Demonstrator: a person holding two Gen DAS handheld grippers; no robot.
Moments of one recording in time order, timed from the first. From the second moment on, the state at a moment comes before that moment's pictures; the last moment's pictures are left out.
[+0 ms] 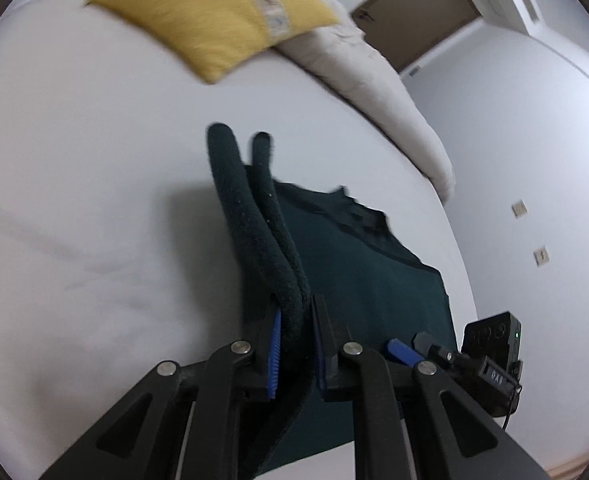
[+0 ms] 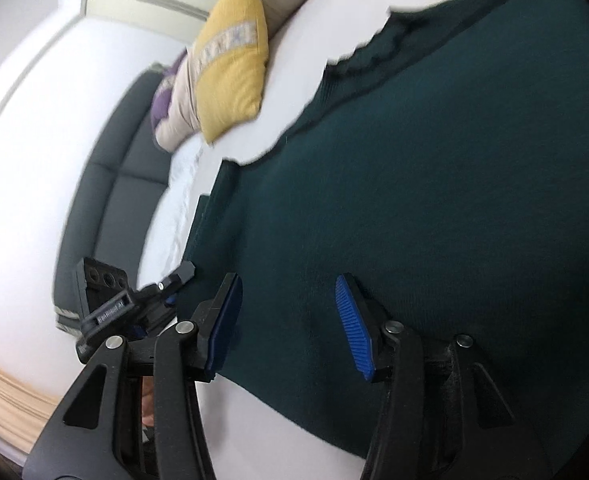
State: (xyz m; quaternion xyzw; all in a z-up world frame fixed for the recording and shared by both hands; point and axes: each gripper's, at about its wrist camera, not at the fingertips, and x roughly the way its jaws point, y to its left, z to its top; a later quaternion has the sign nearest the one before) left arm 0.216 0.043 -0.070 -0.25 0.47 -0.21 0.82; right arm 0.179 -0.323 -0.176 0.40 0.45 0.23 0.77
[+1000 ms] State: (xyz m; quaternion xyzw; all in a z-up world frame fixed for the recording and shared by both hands) left arm 0.192 -0.029 -0.092 -0.25 0.44 -0.26 0.82; right arm 0.198 -0.388 -0.181 0.42 0.49 0.19 0.74
